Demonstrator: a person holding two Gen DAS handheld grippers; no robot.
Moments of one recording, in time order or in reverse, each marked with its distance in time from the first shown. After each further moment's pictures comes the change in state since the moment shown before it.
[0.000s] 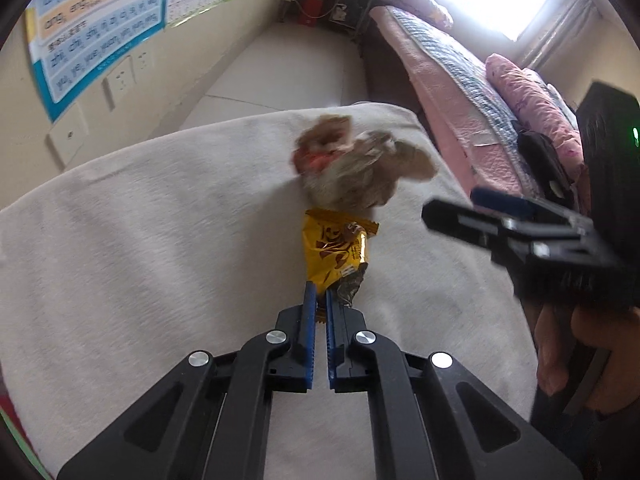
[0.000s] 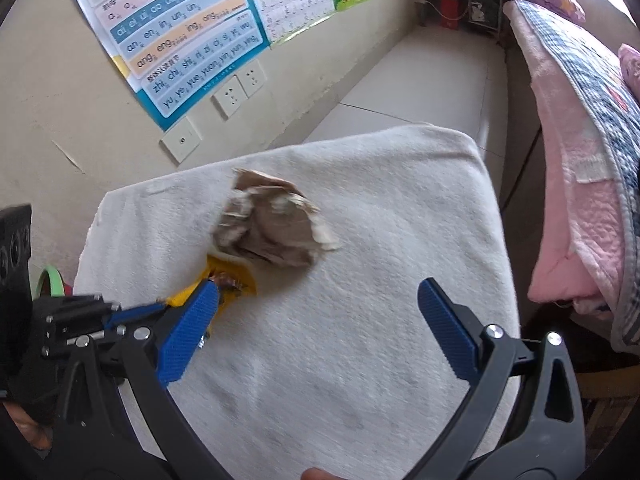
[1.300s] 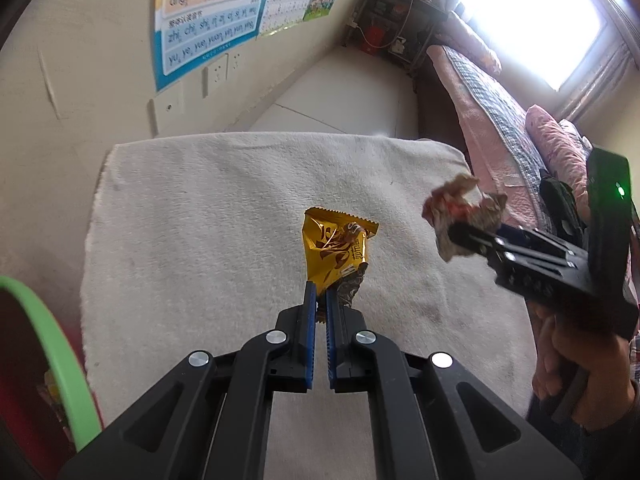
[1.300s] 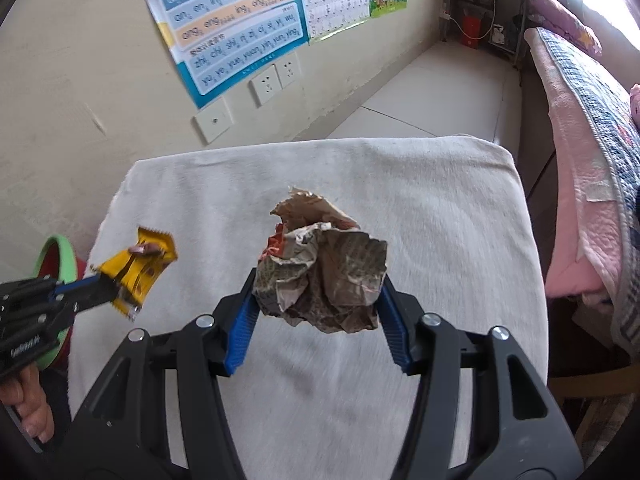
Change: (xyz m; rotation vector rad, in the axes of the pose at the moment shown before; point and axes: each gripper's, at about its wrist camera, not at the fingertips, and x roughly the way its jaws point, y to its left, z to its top) left arm -0.089 0.058 -0.050 -0.169 -0.098 0.104; right arm -0.020 0.076 -0.025 -0.100 0.003 -0.026
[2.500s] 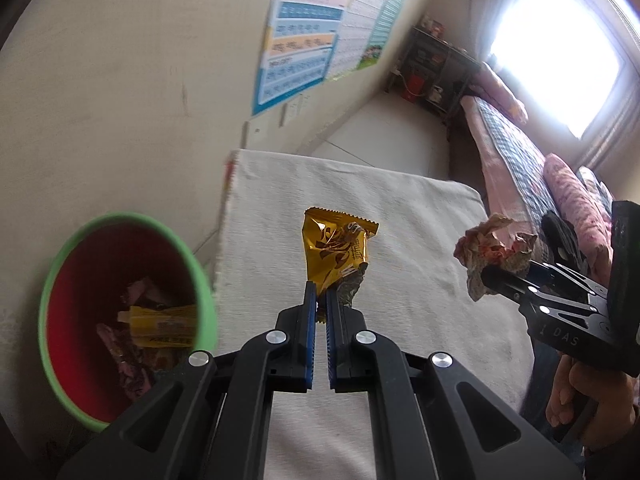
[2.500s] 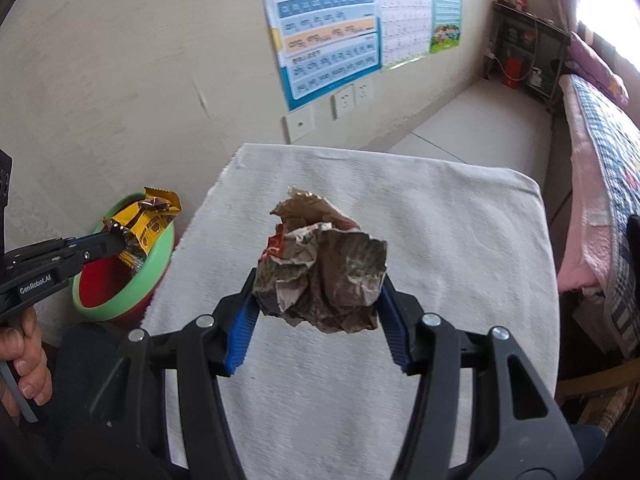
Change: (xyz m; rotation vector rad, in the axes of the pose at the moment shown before) left arm -0.133 0.057 -0.070 -0.127 -0.156 0.110; right arm -0.086 0.109 -0.043 -0.154 -0.063 0.086
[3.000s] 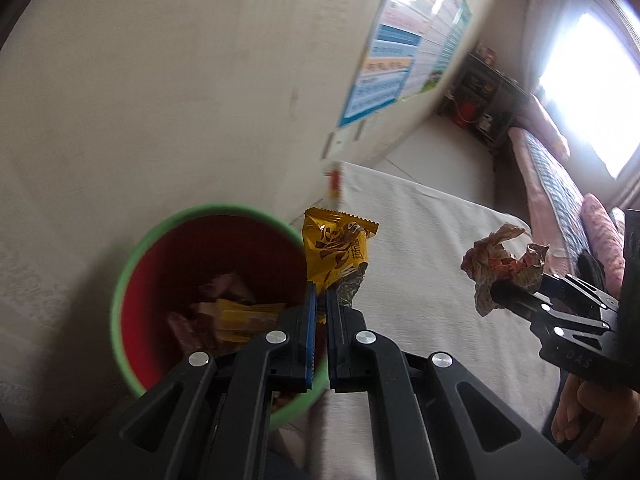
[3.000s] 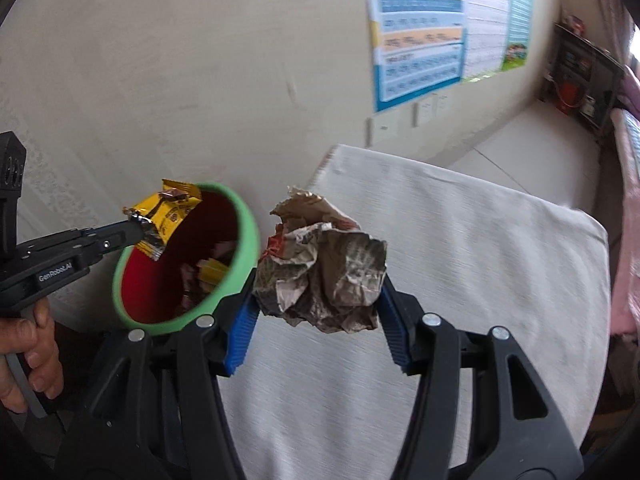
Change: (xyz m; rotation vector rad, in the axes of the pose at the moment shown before) left arm -0.037 0.100 -0.007 -0.132 -0.042 0.130; right arm 0.036 0.113 0.024 -0.128 0.021 0.133
